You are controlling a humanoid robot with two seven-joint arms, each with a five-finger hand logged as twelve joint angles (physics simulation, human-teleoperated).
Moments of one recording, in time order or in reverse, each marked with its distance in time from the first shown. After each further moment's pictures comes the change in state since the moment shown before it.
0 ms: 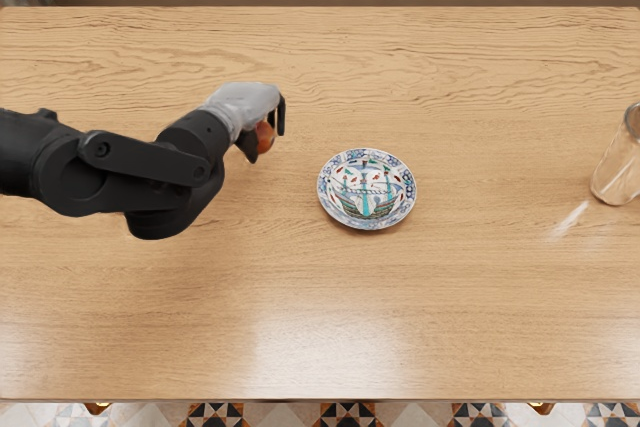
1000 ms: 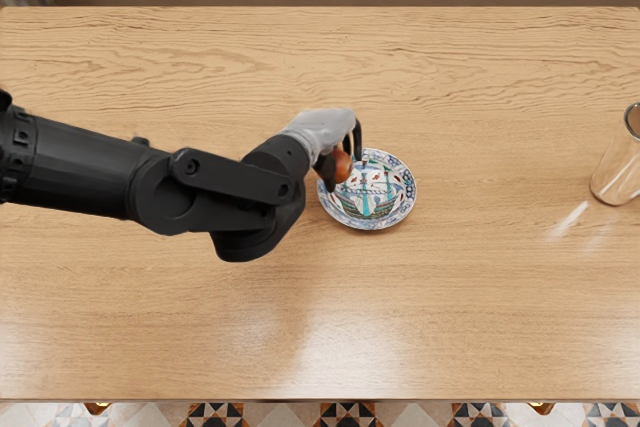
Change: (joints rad) left arm 0.080 -0.191 -0.151 0.106 -0.113 0.001 -0.007; right arm 0.000 0.000 0.000 0.000 0.000 0.000 0.000
